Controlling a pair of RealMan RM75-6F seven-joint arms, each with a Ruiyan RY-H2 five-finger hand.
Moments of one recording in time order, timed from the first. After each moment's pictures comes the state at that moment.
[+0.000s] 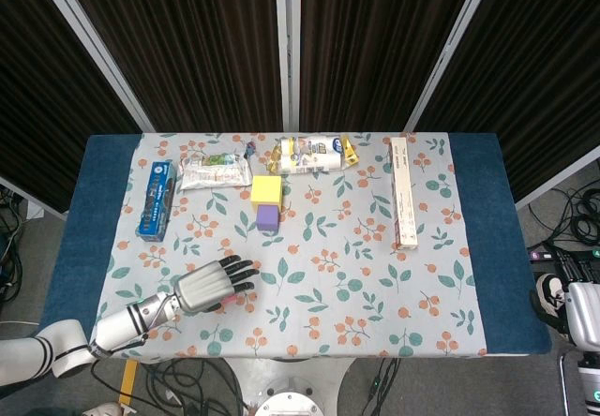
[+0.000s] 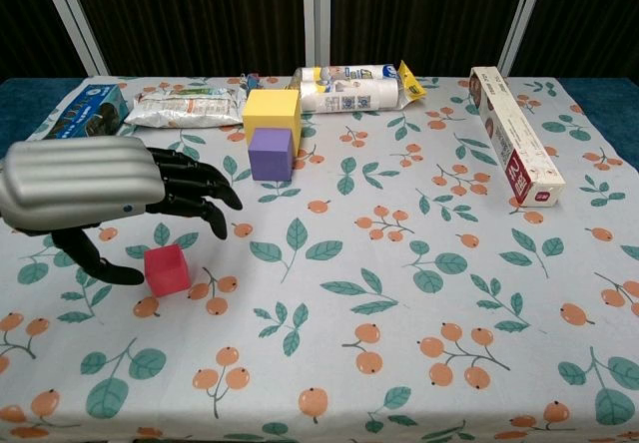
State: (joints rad) left arm -0.78 -1.45 0.21 -1.32 1.83 1.11 0.01; right arm 0.02 -1.09 0.08 -1.54 -1.50 1.51 0.18
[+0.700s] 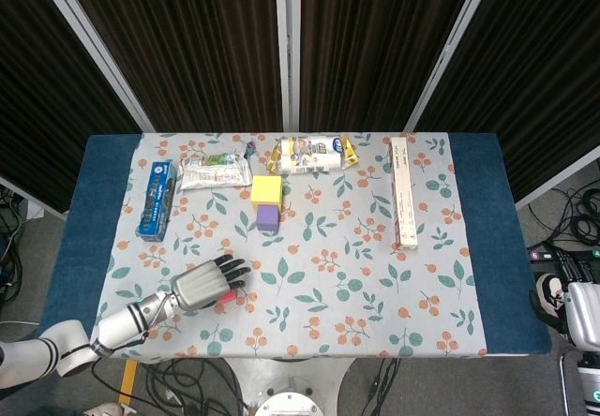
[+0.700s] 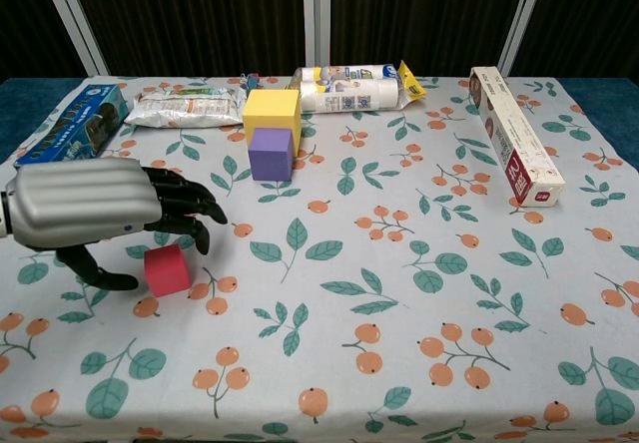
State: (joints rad) left arm -0.75 -1.50 0.21 -1.21 1.82 1.07 0.02; right arm 0.02 -1.09 0.08 -1.55 -1.49 1.51 0.16
